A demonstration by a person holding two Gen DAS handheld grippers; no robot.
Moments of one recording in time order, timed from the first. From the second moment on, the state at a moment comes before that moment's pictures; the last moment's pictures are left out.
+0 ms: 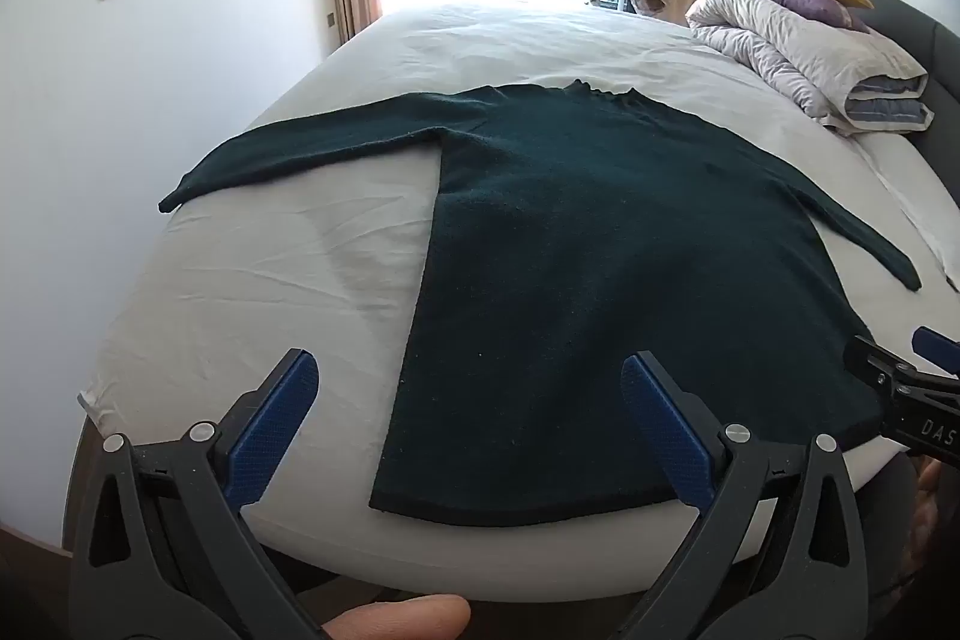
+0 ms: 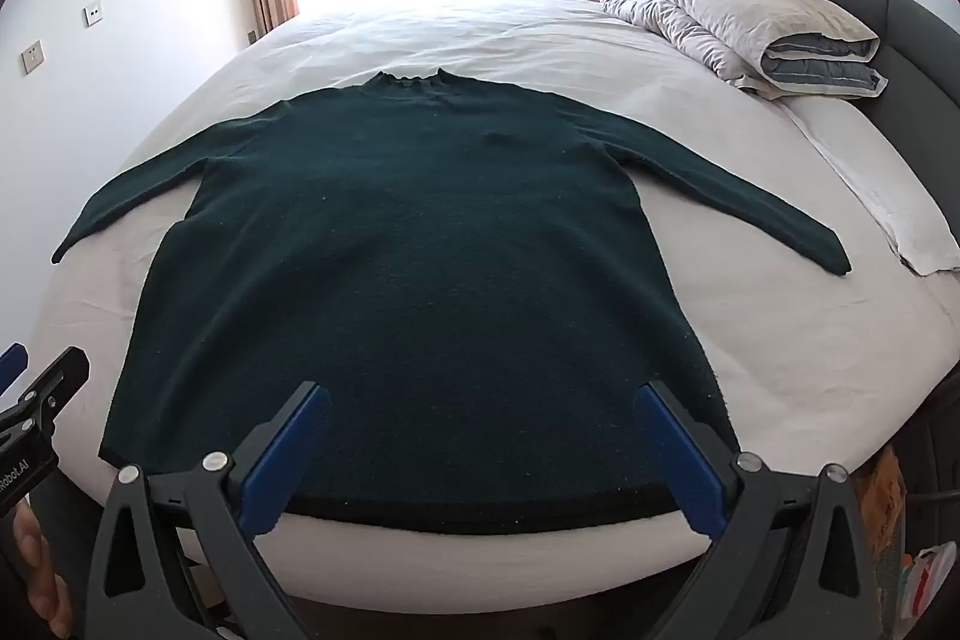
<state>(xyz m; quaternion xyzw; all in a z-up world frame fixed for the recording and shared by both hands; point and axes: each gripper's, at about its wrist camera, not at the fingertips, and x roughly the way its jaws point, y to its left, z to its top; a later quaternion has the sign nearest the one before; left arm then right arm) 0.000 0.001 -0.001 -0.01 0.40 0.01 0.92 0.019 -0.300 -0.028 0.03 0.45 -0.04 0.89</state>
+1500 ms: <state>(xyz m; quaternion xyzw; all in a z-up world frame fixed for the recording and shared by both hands) -0.008 0.003 -0.009 -0.02 0.40 0.00 0.91 0.020 -0.290 -0.032 0.01 0.45 -0.04 0.89</state>
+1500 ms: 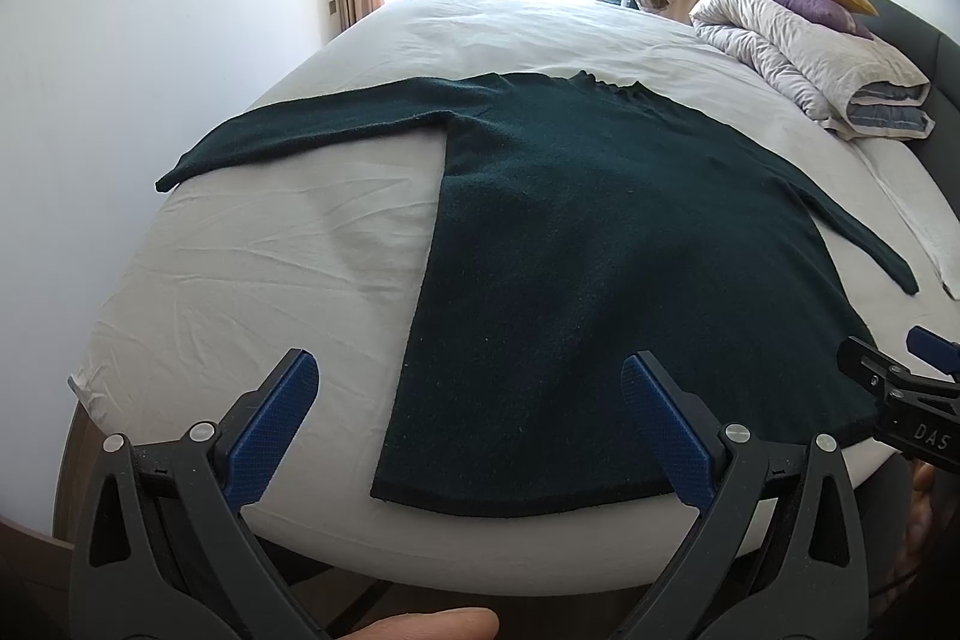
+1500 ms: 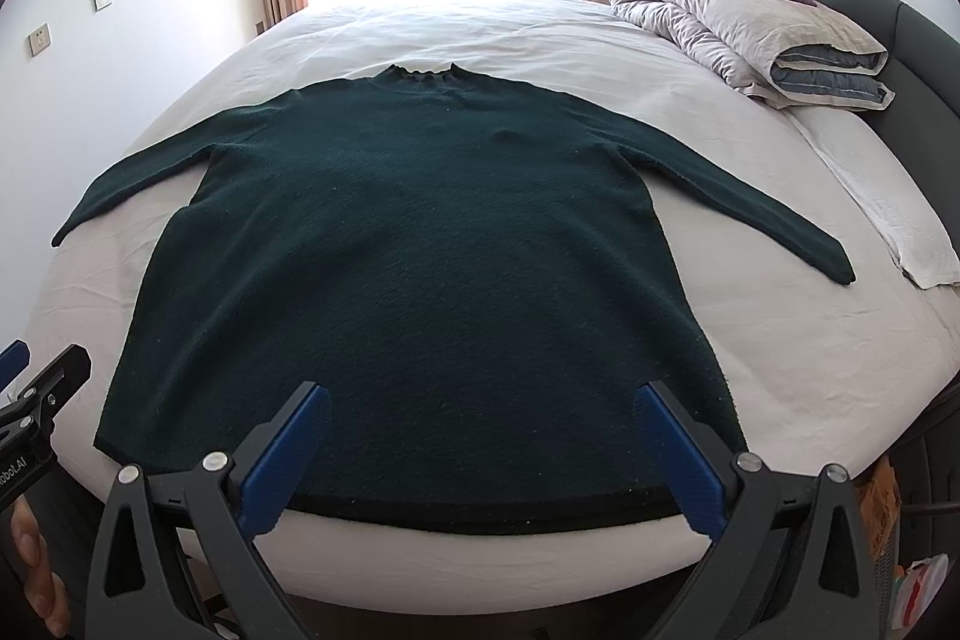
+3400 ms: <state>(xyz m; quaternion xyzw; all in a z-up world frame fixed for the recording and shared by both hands) 0.013 0.061 -0.035 -0.11 0.41 -0.02 0.91 0.036 -0.262 -0.045 0.00 0.46 -0.02 0.89</state>
